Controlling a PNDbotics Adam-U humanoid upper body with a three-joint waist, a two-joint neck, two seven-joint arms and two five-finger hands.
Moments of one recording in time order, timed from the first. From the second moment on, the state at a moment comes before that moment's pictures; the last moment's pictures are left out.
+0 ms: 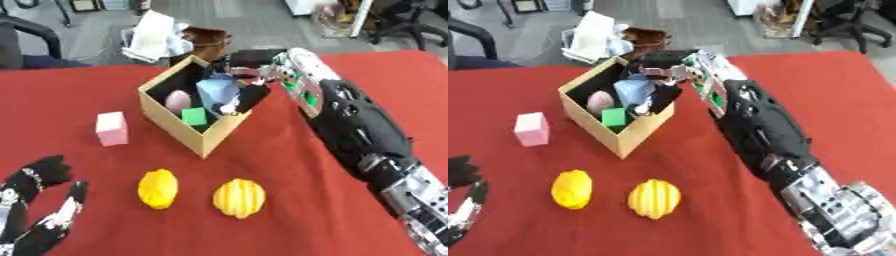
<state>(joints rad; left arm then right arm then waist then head) -0.11 0.23 -0.14 -1.85 -0.24 -0.06 0.07 -1.12 -0.31 0.25 -0.90 0.95 -0.43 0.51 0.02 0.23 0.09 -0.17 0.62</state>
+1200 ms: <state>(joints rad) -0.10 0.23 -0.10 -1.84 -0.26 -0.05 0.11 -0.88 -0.48 0.37 -1.30 0.70 -0.55 0.43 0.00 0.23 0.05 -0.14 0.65</state>
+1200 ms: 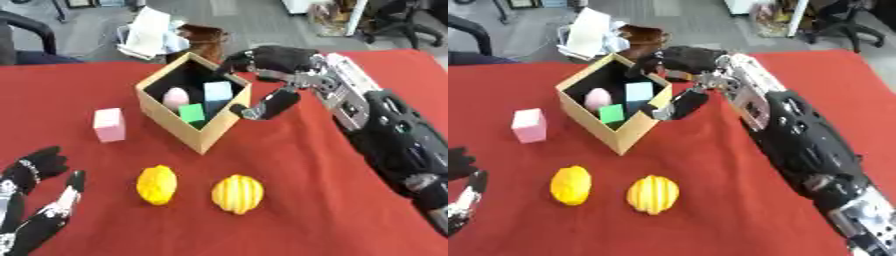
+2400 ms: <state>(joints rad) -0.10 0.23 -0.10 -1.84 -0.26 -0.05 0.11 -0.73 -0.43 0.47 -1.38 0.56 -0.42 0.69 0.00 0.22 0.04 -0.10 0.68</state>
